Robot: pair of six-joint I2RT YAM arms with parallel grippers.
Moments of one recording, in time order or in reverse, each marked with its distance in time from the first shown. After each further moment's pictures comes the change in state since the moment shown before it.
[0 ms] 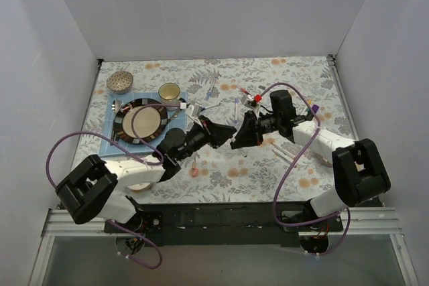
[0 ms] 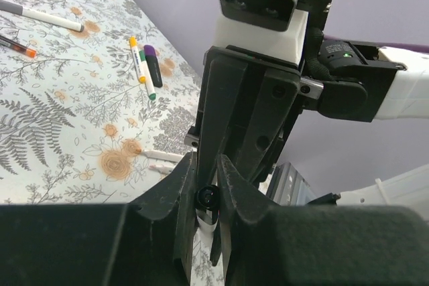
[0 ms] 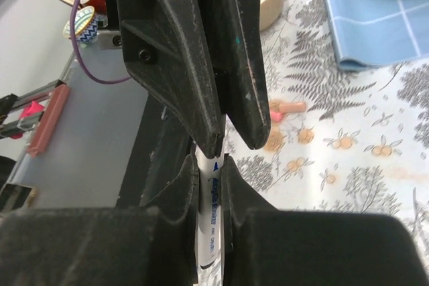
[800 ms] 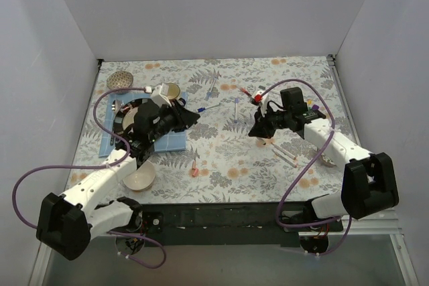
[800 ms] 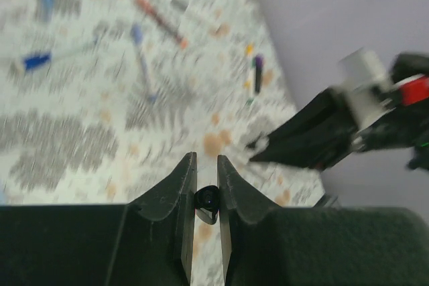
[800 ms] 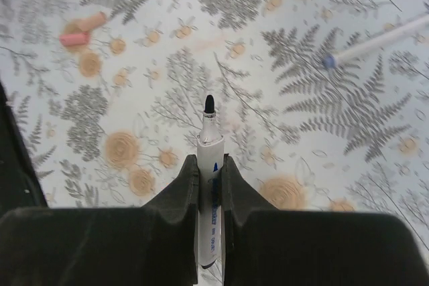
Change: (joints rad) left arm 0.372 -0.329 0.211 -0.819 0.115 -0.024; right arm -0.053 -0.093 0.085 -0.344 0.607 -0.288
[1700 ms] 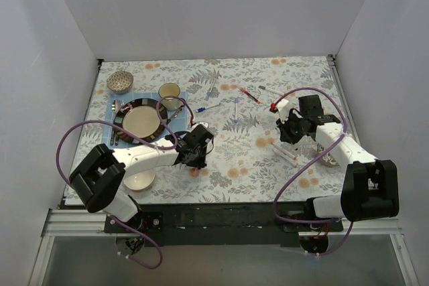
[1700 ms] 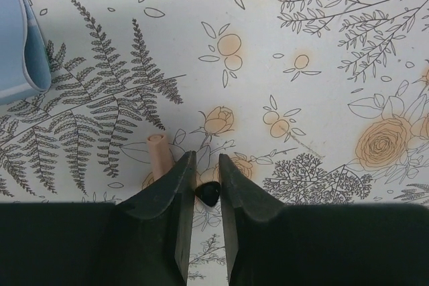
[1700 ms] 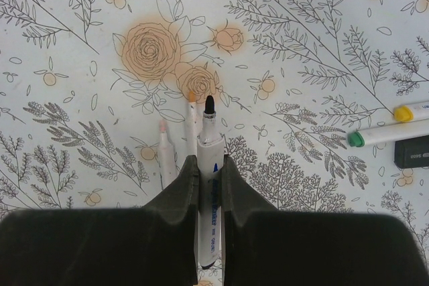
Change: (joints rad) left arm -0.379 0.439 0.113 -0.642 -0.379 0.097; right arm -0.207 -0.048 -0.078 -0.173 0.430 -0.208
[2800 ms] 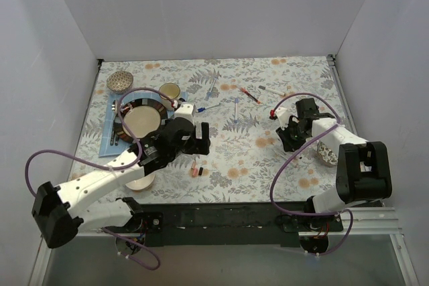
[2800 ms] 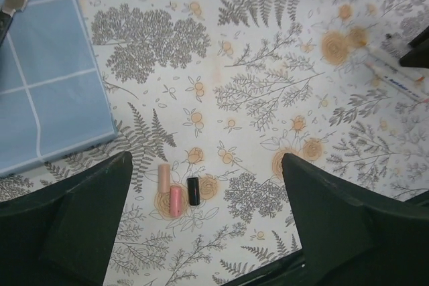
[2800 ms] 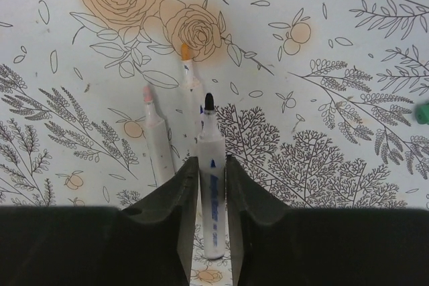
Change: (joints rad) left arm -0.022 -0.378 0.023 0.017 -0.149 0.087; right arm -0.031 0.148 -0.001 -0.064 0.051 -0.026
